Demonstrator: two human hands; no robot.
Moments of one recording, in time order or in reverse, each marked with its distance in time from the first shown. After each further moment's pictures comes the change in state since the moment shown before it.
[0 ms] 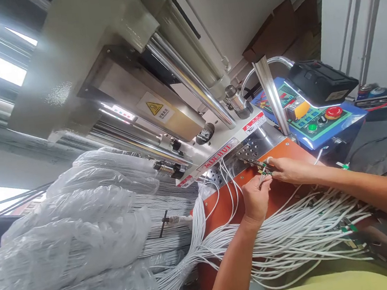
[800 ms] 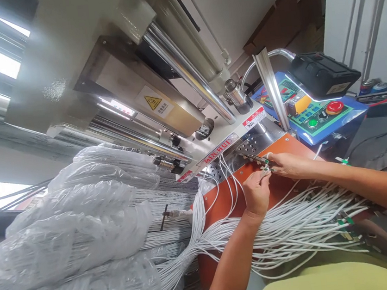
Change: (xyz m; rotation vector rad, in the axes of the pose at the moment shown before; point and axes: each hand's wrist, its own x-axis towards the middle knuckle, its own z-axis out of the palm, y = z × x) left_hand -0.003 -0.013 0.008 0.144 0.092 0.200; right_hand -0.002 0.002 -0.001 0.009 -0.013 -0.009
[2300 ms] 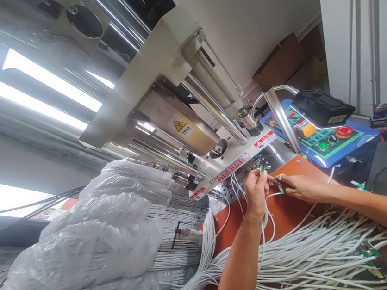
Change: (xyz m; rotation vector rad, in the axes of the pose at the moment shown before) left_hand 0.057 0.019 -0.019 -0.725 -0.019 -0.320; right_hand -0.001 0.000 0.008 -0.067 0.005 0.034
